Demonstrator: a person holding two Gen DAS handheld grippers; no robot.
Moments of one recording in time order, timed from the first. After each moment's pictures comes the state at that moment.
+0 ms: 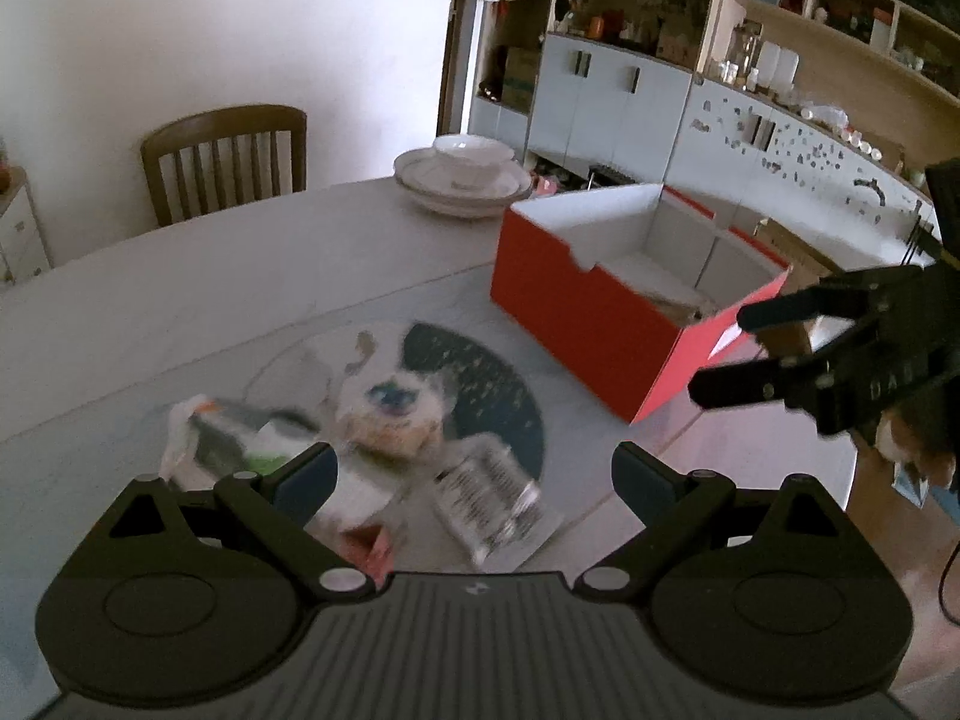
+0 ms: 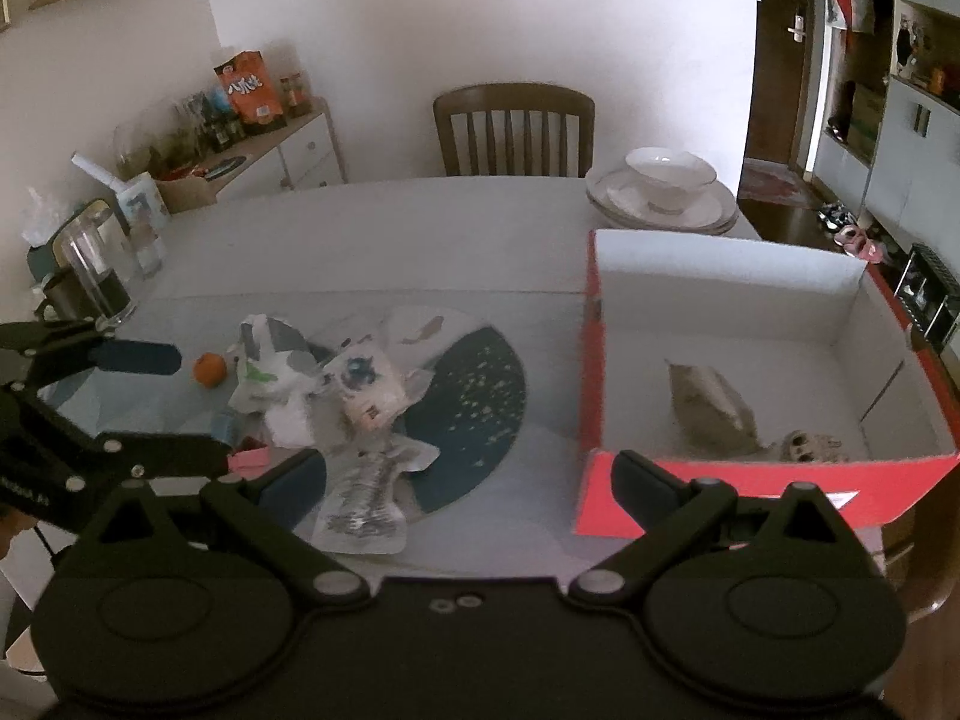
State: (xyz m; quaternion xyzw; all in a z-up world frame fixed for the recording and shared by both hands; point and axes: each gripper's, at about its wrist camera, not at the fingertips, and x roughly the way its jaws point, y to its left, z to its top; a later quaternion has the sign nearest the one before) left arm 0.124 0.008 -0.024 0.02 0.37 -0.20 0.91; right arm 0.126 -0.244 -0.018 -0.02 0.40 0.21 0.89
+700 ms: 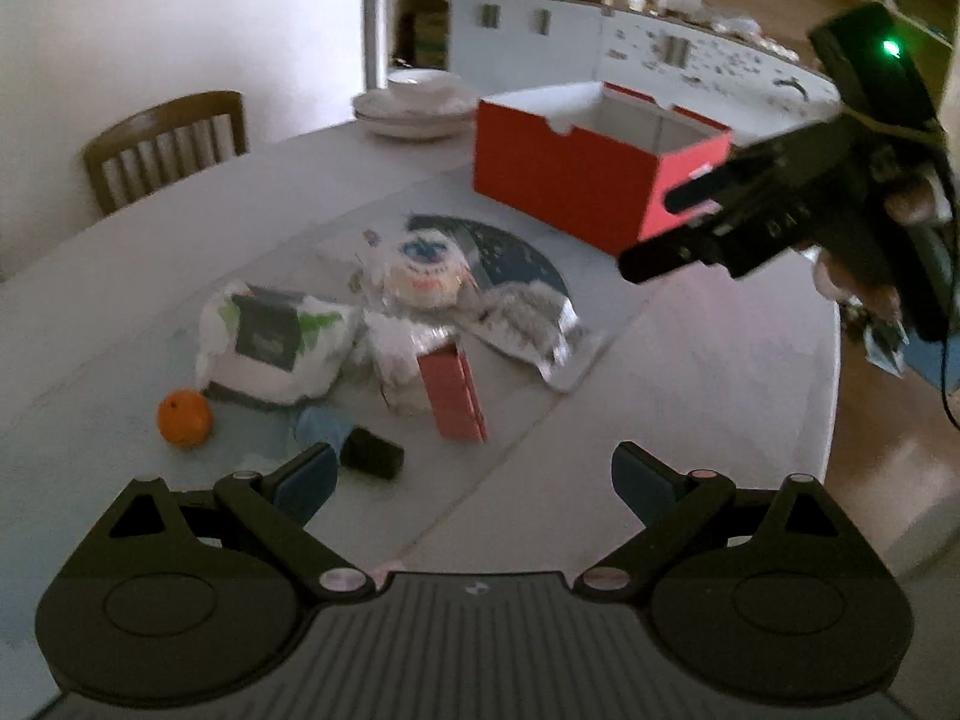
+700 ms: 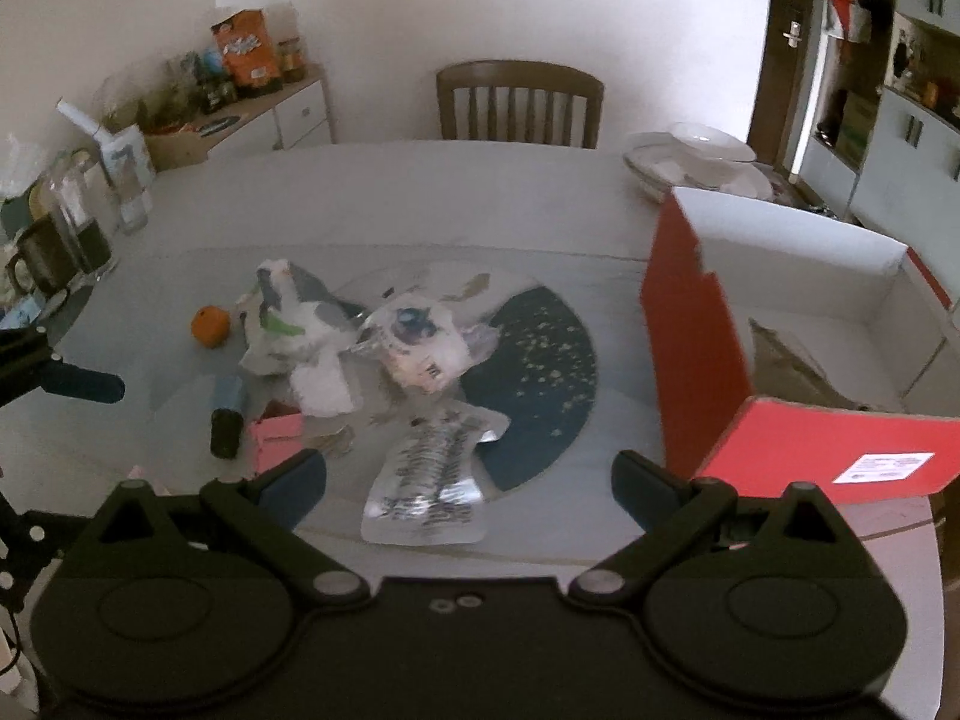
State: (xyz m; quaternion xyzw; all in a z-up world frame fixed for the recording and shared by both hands) left arm 0.084 0.091 -0.082 0.10 0.38 -0.30 0.87; right arm 0.109 -0.169 -0.065 -0.05 0.40 0.18 0.90
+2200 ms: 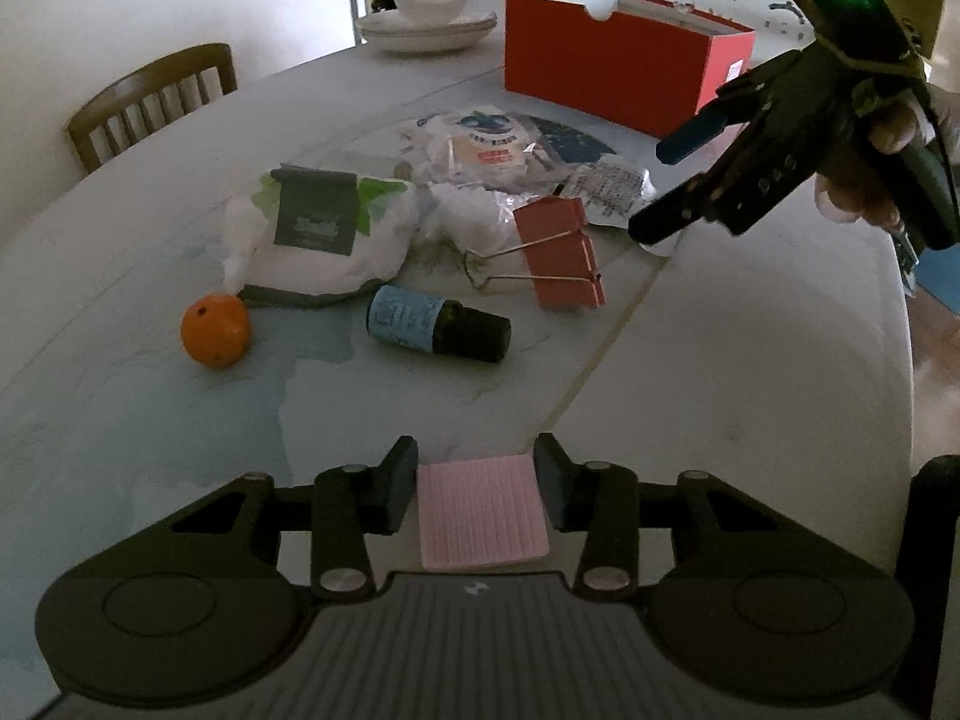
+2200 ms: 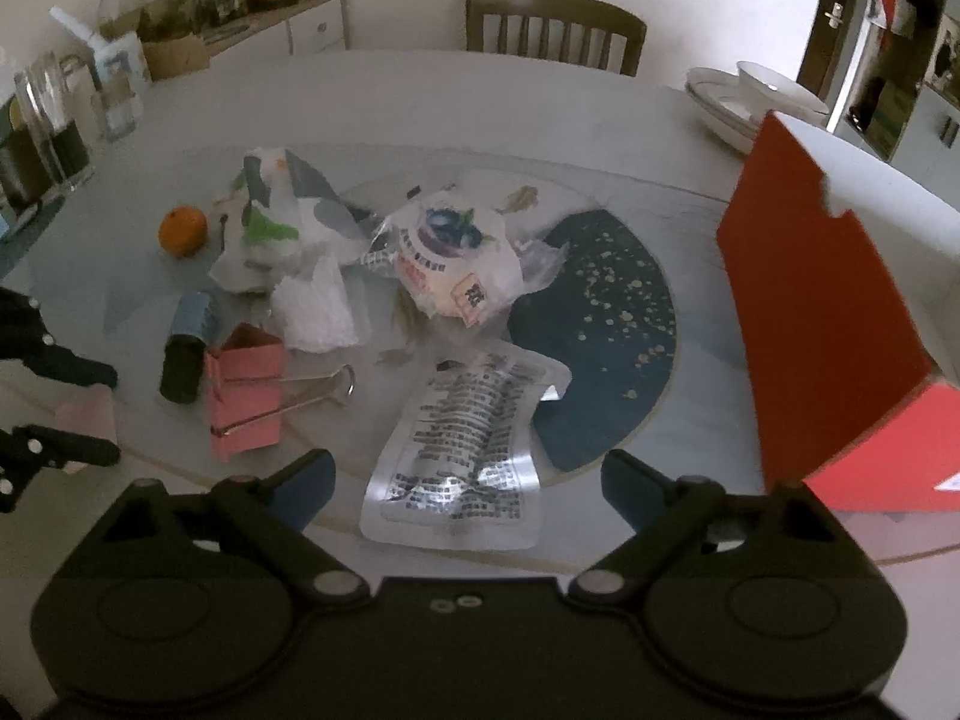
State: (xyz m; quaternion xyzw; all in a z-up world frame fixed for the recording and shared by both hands) left arm 0.114 0.127 -0.140 0.15 0.41 -0.29 0.85; right arm 0.143 -0.126 -0.126 -0.10 0.45 0.19 0.87
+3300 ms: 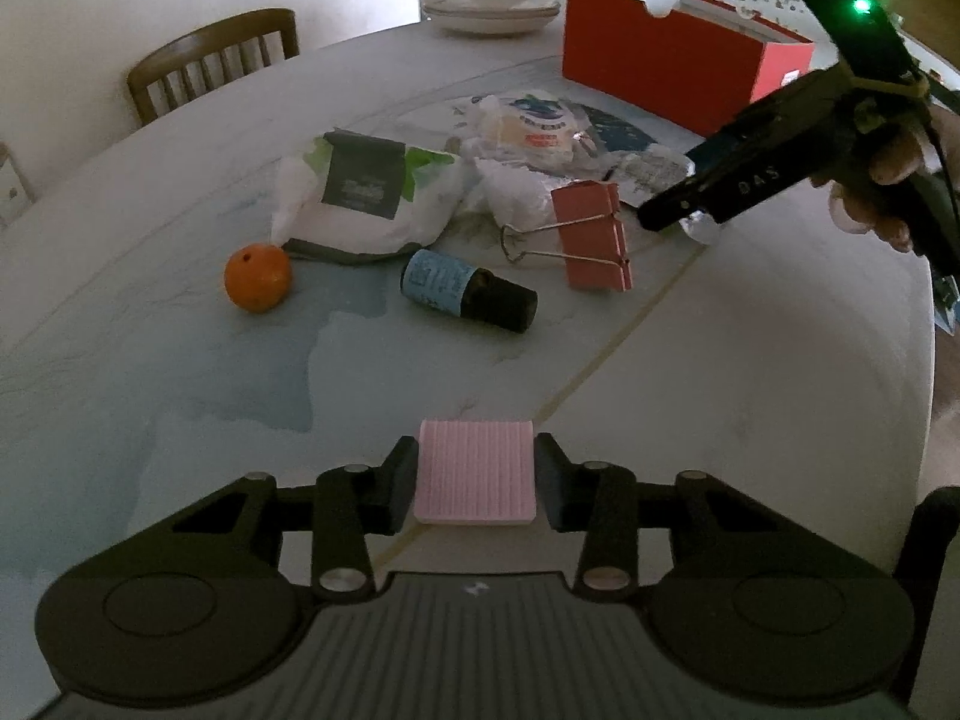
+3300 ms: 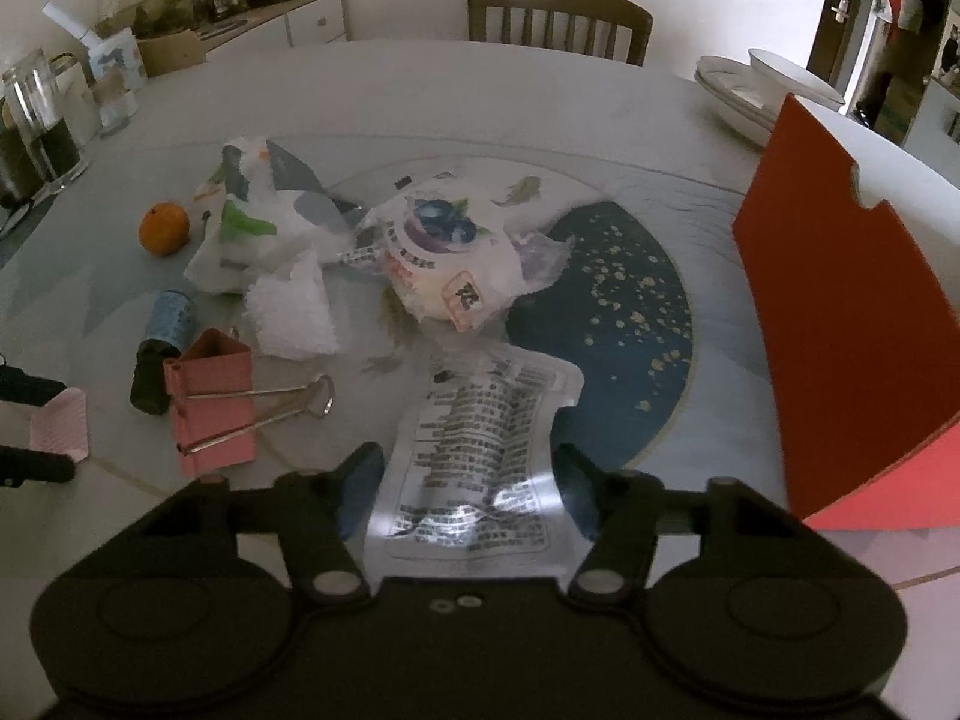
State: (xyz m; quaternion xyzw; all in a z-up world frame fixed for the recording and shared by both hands) left arm 0.099 0.129 -0.136 0.13 0.44 -0.23 0.86; right arm 0.158 -0.126 -0.139 -0.10 0.45 0.19 0.86
